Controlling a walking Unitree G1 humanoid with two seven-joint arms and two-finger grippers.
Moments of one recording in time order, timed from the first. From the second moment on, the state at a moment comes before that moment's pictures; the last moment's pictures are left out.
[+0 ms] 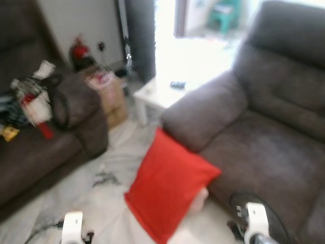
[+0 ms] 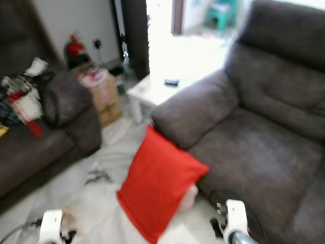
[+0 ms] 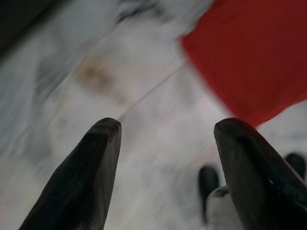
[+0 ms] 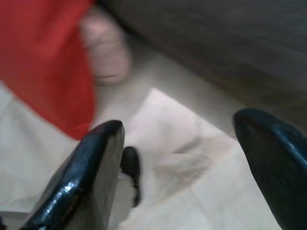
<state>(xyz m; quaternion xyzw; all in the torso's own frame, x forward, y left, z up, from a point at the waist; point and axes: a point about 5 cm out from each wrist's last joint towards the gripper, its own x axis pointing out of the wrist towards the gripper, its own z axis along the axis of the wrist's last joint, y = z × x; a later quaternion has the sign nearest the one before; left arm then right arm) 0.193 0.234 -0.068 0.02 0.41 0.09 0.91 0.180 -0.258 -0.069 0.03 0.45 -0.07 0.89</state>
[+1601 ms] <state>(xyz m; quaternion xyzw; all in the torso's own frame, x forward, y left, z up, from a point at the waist) 0.189 0.244 -0.068 0.03 0.41 0.10 0.91 0.194 -0.247 -0.065 0.03 0.44 -0.04 0.90</state>
